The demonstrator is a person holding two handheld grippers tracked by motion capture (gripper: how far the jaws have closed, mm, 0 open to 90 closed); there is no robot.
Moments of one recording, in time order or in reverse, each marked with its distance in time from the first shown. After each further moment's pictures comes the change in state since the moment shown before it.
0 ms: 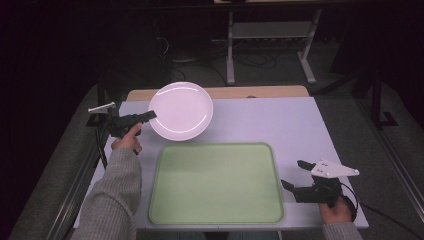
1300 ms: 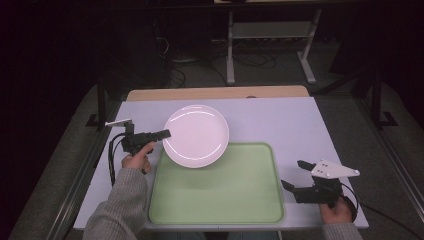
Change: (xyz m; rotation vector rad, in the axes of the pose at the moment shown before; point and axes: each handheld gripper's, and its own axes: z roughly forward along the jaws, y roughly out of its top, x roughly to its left) left arm 0.008 -0.049 0.012 0.159 -0.058 0.057; right arm 0.001 0.001 -0.001 -0.002 -0.001 -0.009
